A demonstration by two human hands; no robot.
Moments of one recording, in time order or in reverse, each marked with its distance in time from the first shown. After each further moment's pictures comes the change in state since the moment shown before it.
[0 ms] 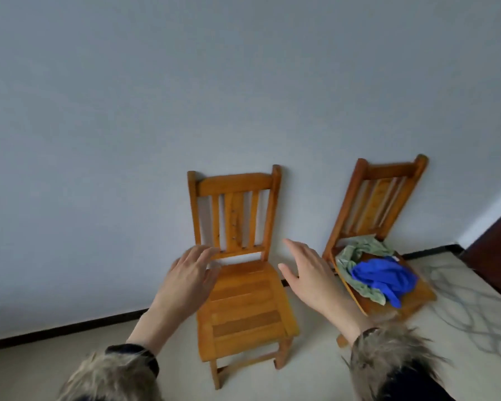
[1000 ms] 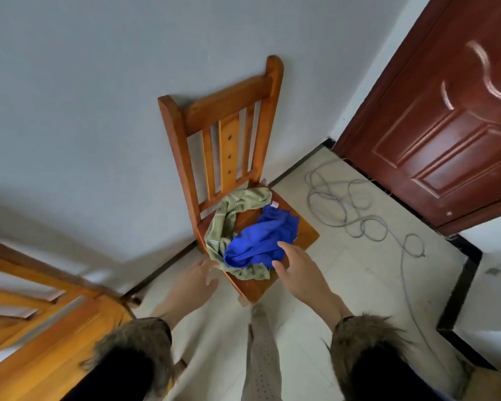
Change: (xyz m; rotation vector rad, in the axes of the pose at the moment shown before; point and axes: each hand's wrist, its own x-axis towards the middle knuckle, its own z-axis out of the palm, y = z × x) left_hand 0.352 0.280 0.421 -0.216 -0.865 0.139; right_hand 0.101 0.509 -0.030 0.184 -0.084 0.788
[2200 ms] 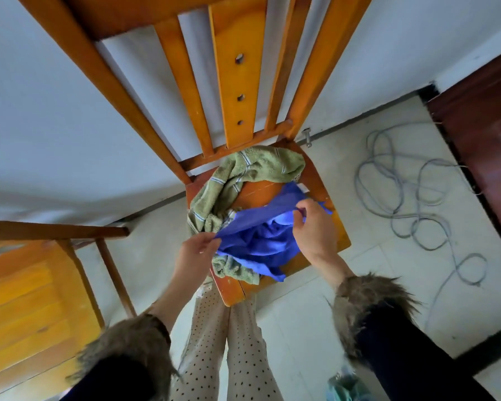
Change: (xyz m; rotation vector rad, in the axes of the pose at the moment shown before) left_hand 0.202 0.014 0.103 -0.812 0.356 -0.612; right_hand 0.278 0.127 0.053 -0.036 0.045 -0.110
